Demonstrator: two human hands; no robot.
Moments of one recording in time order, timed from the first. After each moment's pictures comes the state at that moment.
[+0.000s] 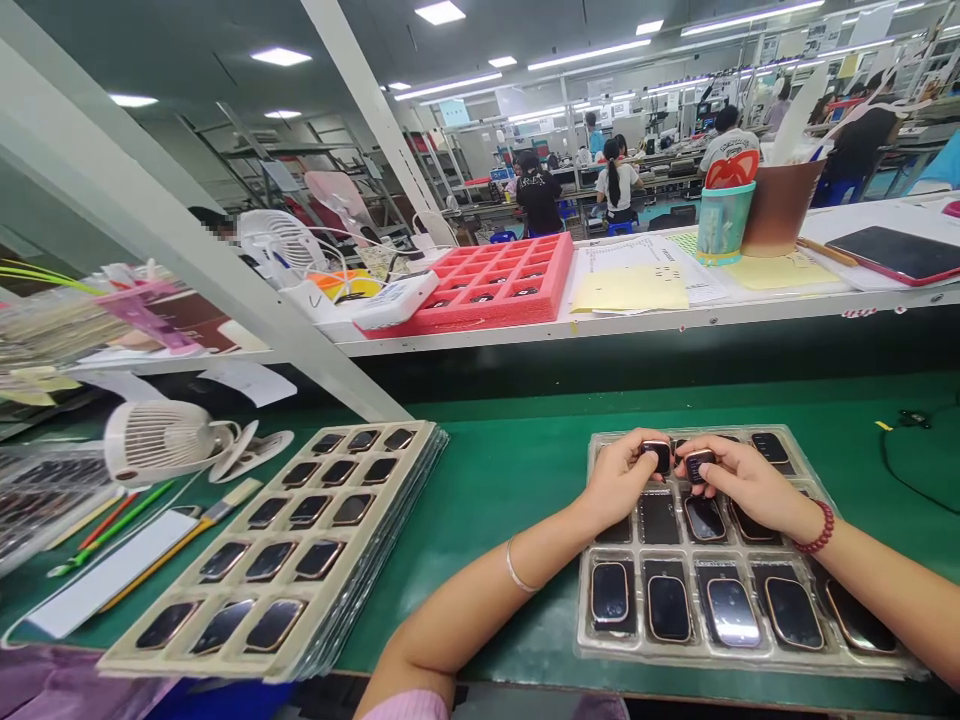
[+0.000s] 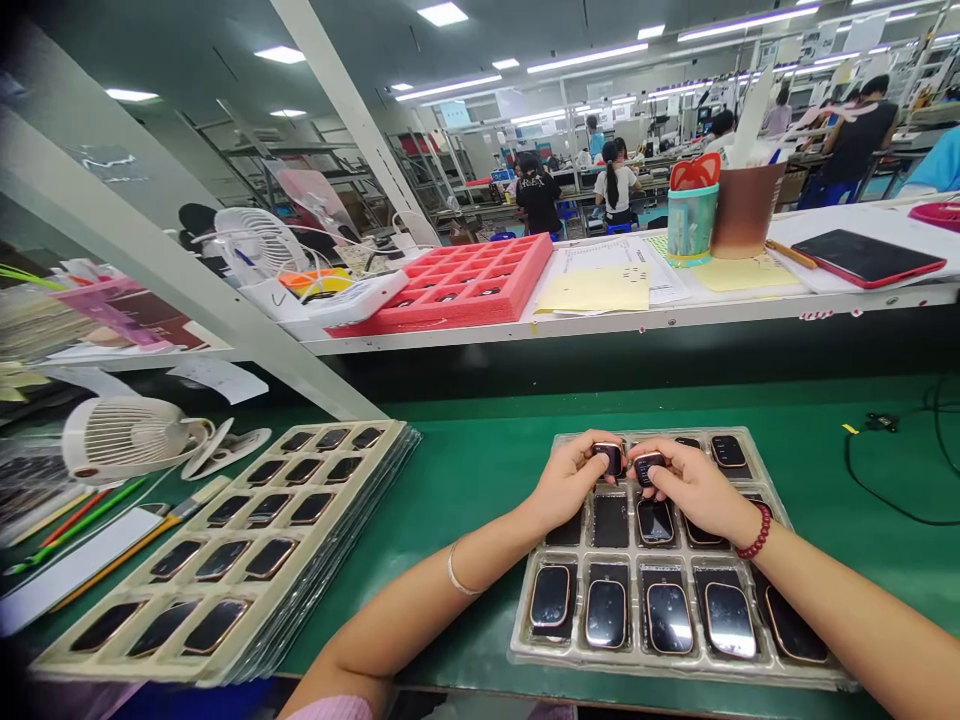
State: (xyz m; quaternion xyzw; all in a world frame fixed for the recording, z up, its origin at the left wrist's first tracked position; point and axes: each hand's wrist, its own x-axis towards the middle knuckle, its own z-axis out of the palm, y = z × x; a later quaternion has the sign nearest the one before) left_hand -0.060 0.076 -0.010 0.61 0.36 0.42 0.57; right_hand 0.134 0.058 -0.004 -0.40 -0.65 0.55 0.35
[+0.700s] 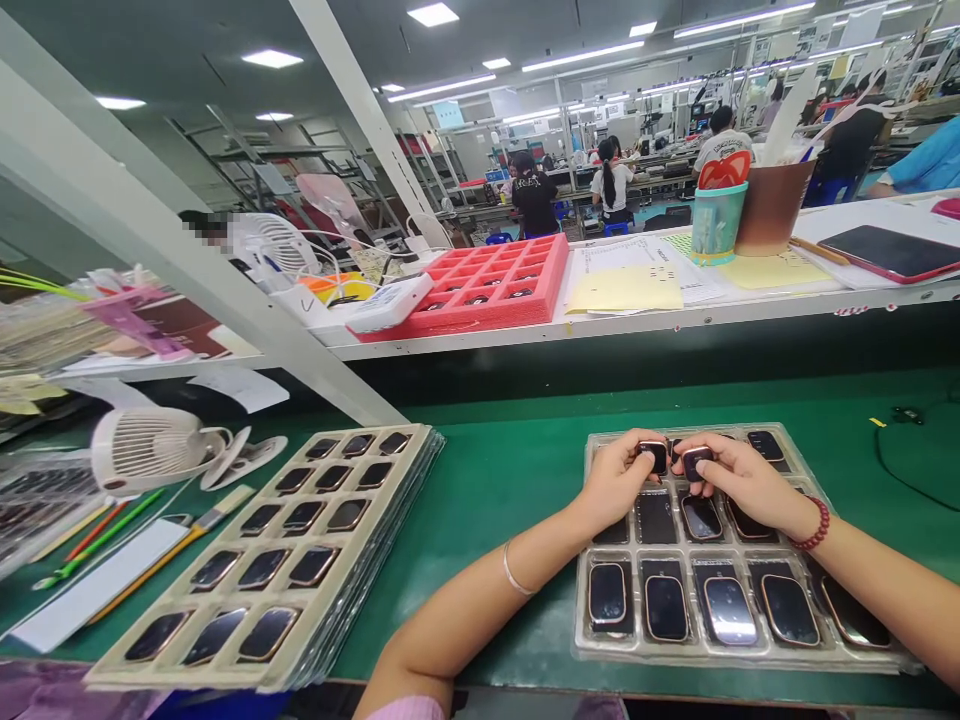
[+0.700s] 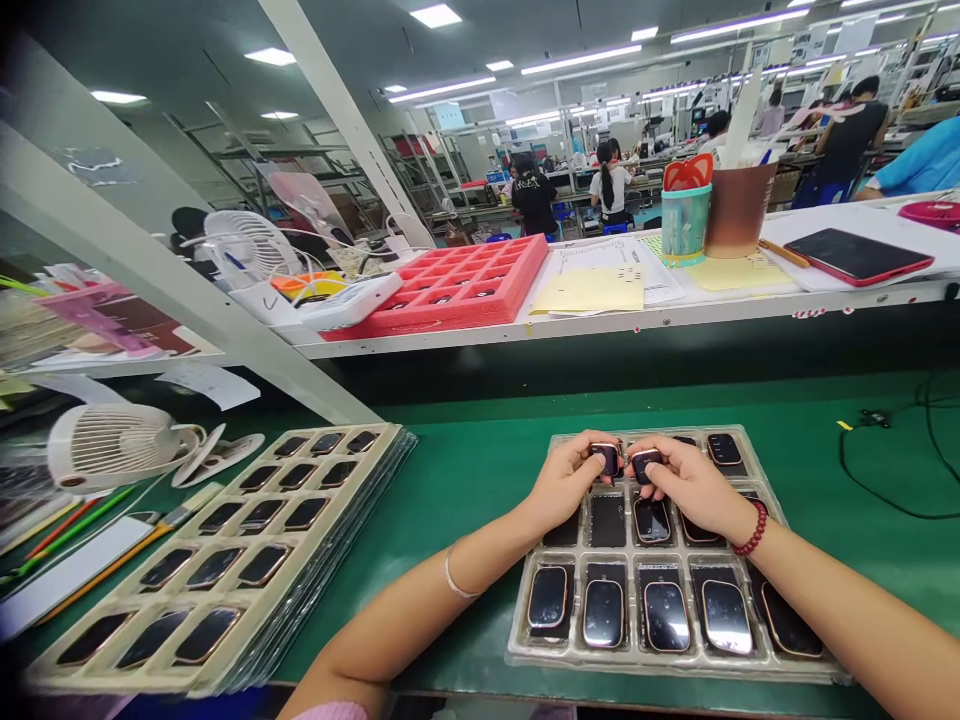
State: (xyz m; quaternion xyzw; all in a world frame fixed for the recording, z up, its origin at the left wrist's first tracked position) left_hand -0.061 0.076 -0.009 0.61 0.38 0.41 0.56; right_hand 0.133 0.058 -0.005 -0.39 -0.64 0.55 0.37
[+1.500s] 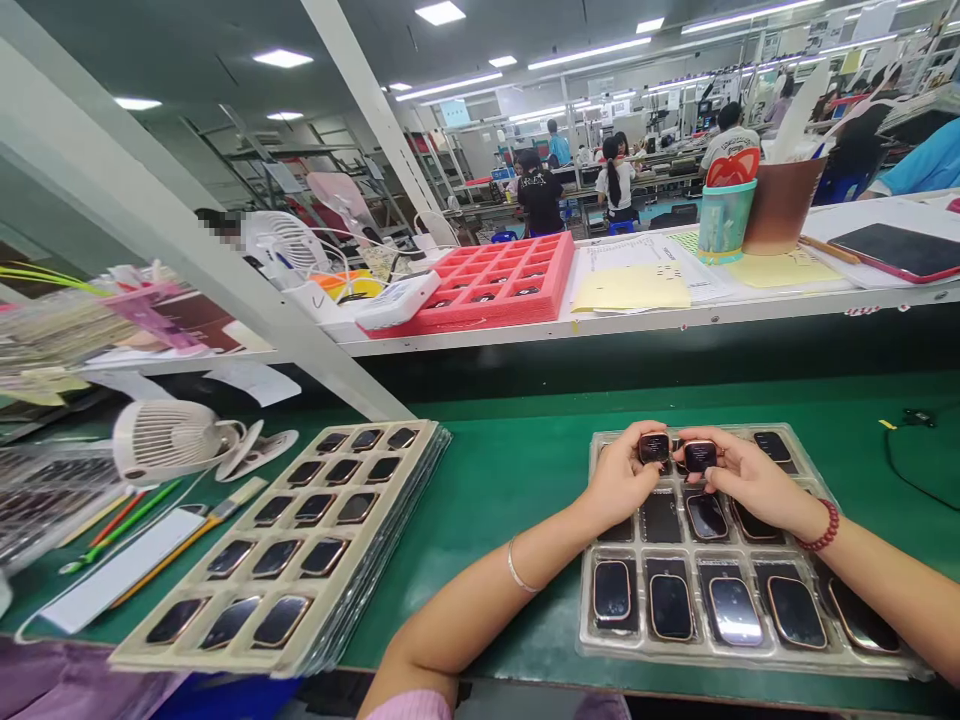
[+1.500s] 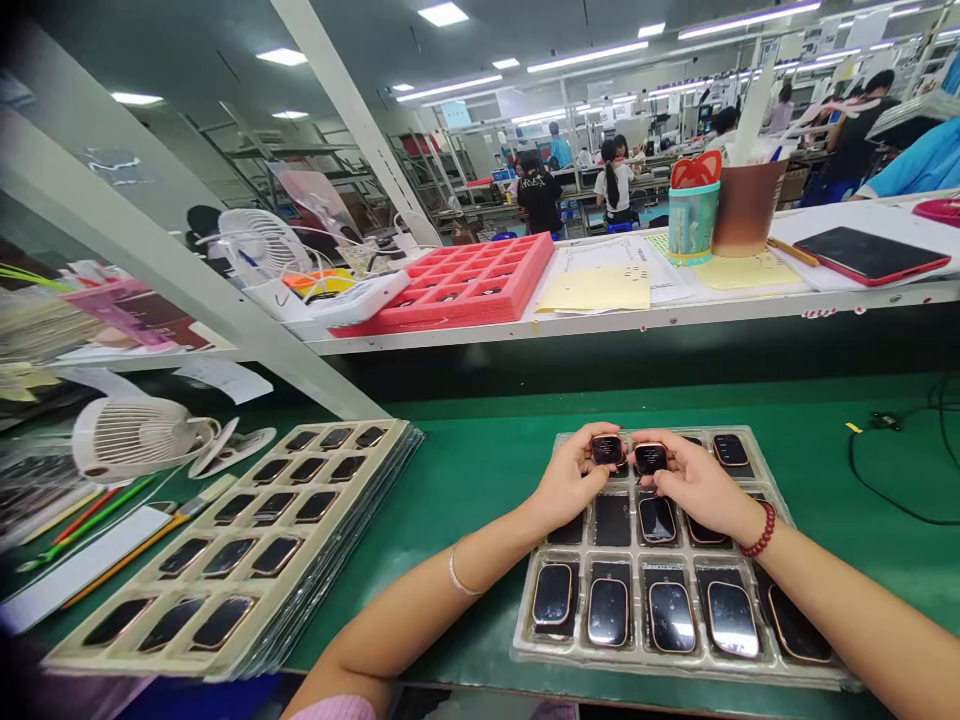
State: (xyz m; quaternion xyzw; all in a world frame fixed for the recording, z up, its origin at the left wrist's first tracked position) left_hand -0.063 0.076 -0.012 0.66 0.40 0.40 0.50; right_hand 0.136 0.058 -0.005 -0.40 -0.62 0.56 0.37
